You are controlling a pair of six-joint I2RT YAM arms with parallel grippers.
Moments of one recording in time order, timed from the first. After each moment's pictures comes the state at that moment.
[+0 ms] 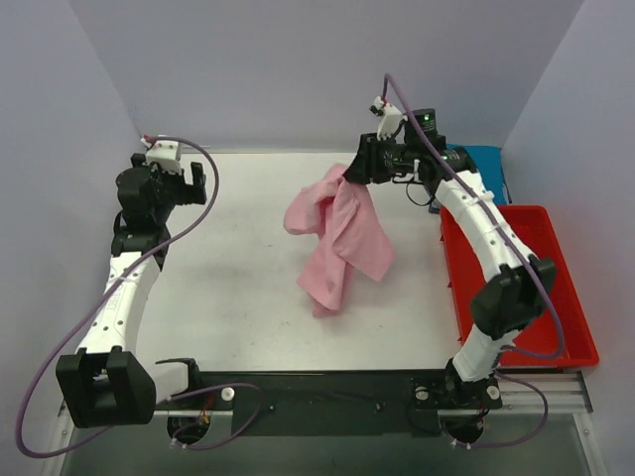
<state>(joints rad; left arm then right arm) 0.04 1.22 1.04 0.04 0.13 0.09 0.37 1.65 1.77 -0.59 -0.58 0.17</state>
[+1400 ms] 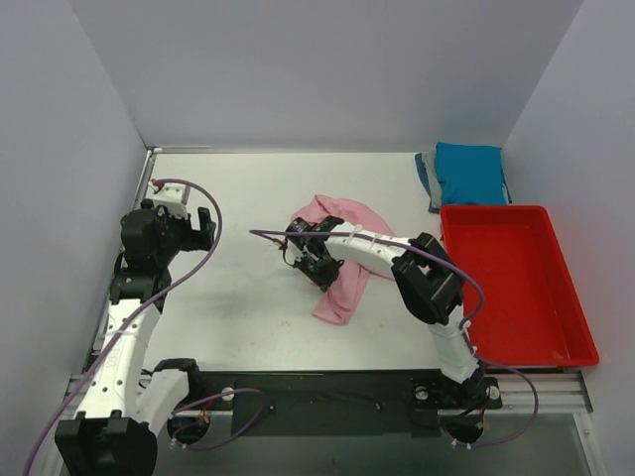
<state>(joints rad) 0.02 0.93 0.79 -0.19 0.20 0.05 0.85 2.08 1.51 -0.84 0.06 -0.03</state>
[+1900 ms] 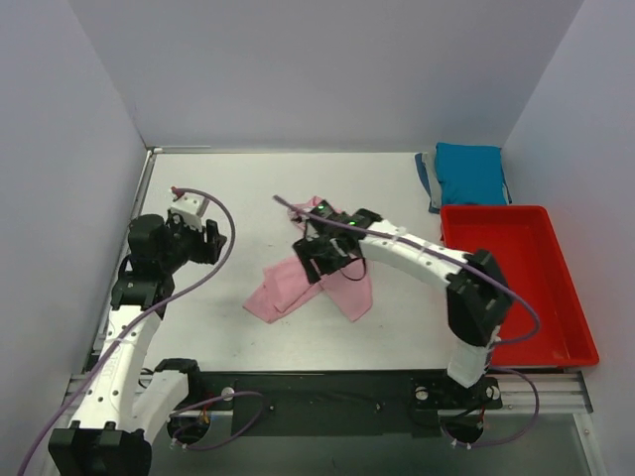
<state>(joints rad) -0.03 0.85 0.79 -0.30 0.27 0.08 0.89 1.90 1.53 -0.73 -0.10 0.16</state>
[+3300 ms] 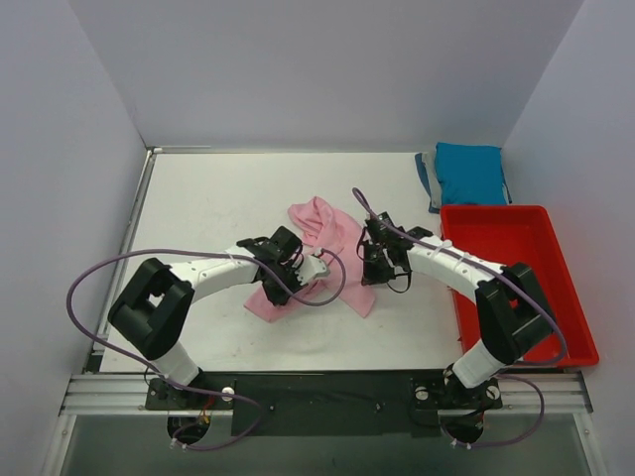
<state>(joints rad) -0.70 1.65 0.97 -0.59 0.19 0.41 0.56 1.58 0.94 -0.52 -0.04 0.53</state>
